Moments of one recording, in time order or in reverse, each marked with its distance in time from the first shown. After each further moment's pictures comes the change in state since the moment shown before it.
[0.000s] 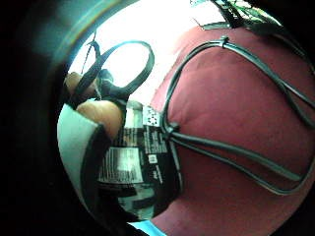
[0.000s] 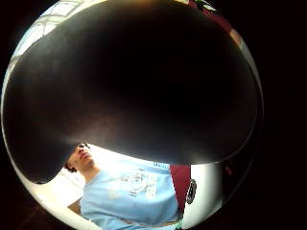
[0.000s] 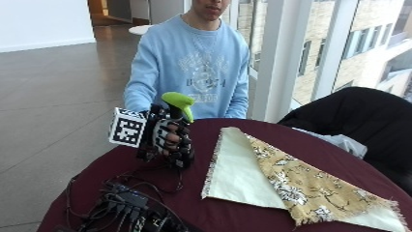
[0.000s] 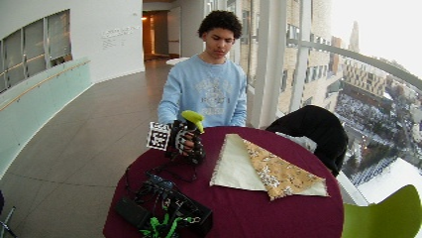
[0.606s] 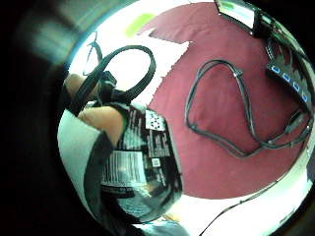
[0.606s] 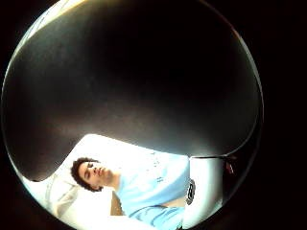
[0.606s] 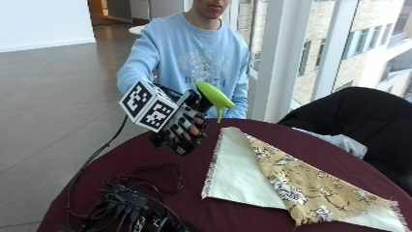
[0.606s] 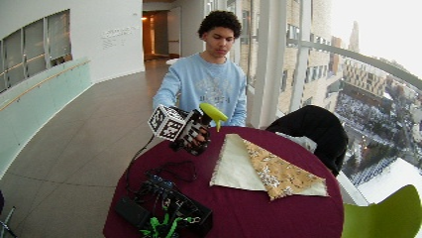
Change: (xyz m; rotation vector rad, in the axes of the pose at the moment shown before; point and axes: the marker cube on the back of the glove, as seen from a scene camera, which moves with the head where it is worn) arm -0.071 -0.073 -0.003 -0.451 0.294 0.242
